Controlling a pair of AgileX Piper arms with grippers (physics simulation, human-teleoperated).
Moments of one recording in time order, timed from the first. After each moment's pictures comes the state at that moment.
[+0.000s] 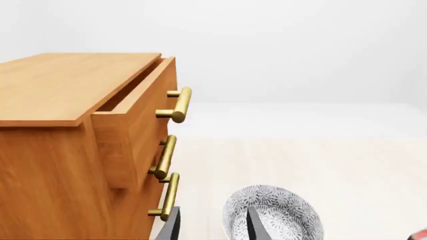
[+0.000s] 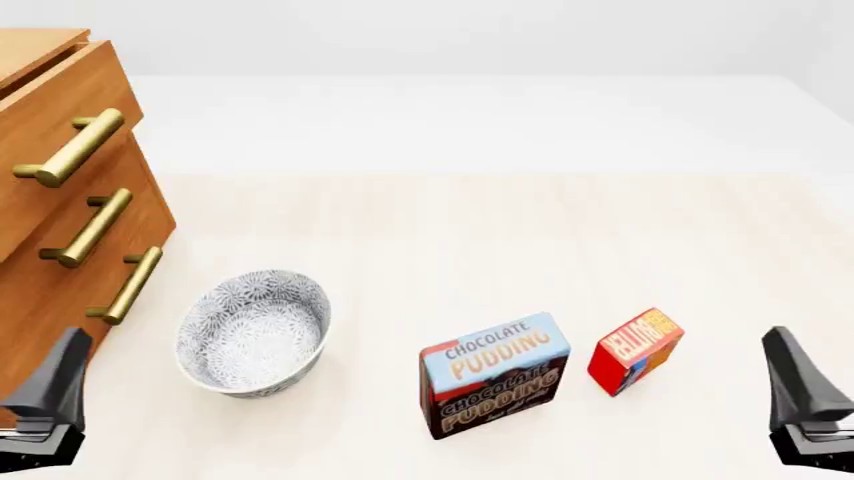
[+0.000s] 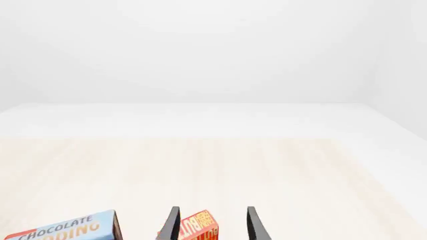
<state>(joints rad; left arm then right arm) 0.00 0.00 0.00 0.00 0.00 0.00 0.00 0.00 0.00 0.00</state>
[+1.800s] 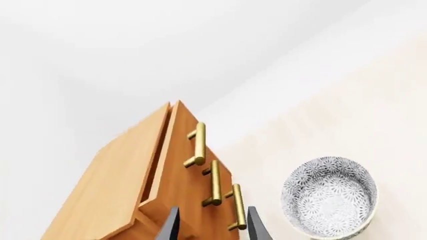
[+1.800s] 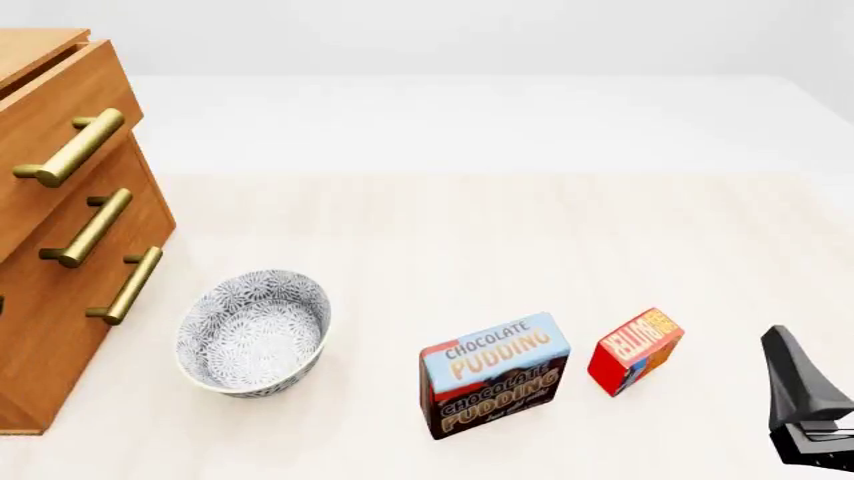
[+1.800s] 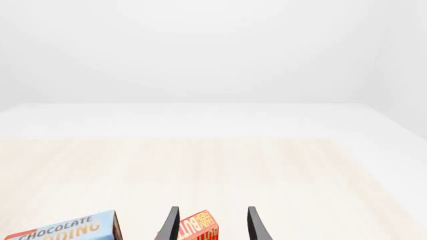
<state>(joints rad) -0.03 0.09 -0.47 0.47 0.61 0.00 0.01 0.00 0.00 0.00</state>
